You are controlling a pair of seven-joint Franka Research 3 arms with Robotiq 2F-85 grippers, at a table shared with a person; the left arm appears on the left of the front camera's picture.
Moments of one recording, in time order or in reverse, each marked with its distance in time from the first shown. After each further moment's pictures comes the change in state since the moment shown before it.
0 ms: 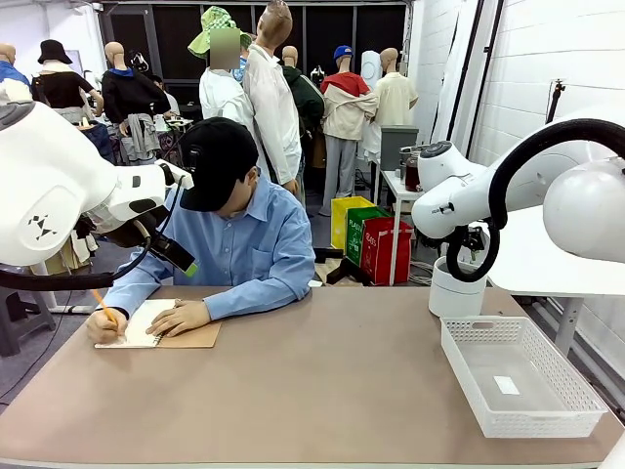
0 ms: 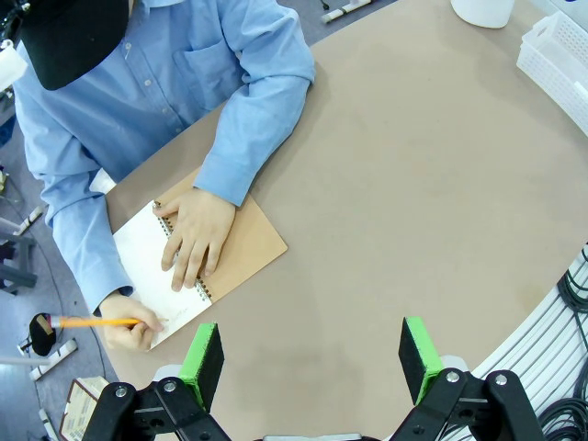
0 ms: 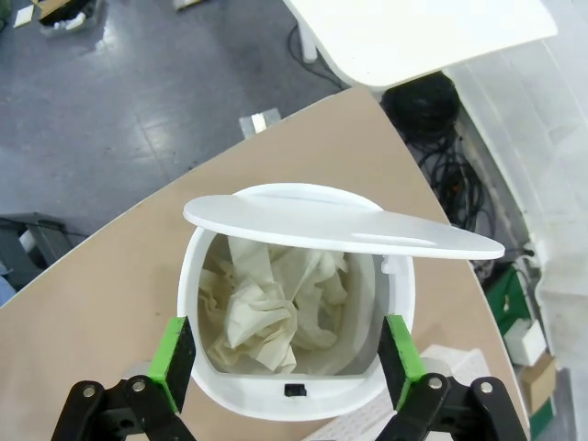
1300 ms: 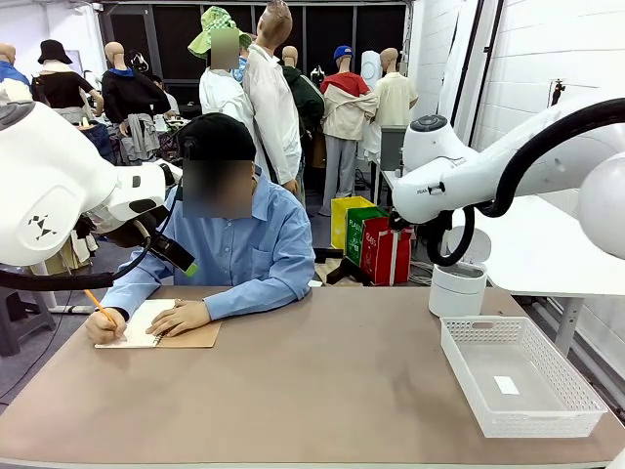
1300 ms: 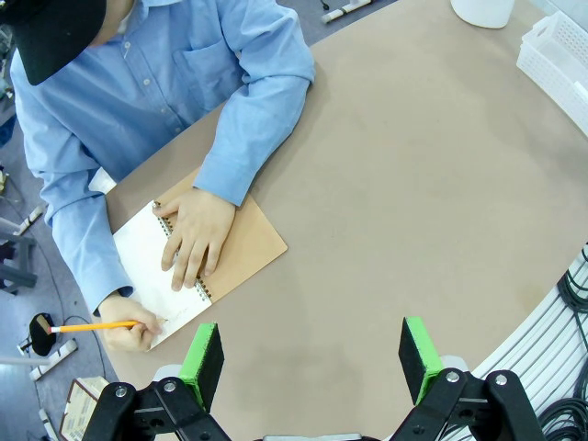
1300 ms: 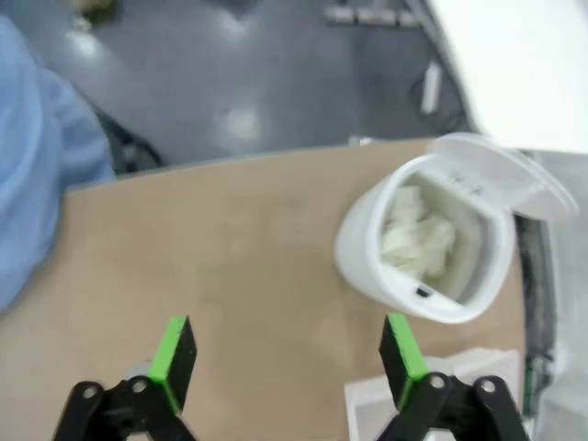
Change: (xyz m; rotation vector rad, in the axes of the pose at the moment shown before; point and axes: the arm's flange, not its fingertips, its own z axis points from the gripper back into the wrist) left arm 0.000 0.000 0.000 0.000 0.000 0.000; right arm -0.058 0.033 0.114 0.299 -0.076 0.350
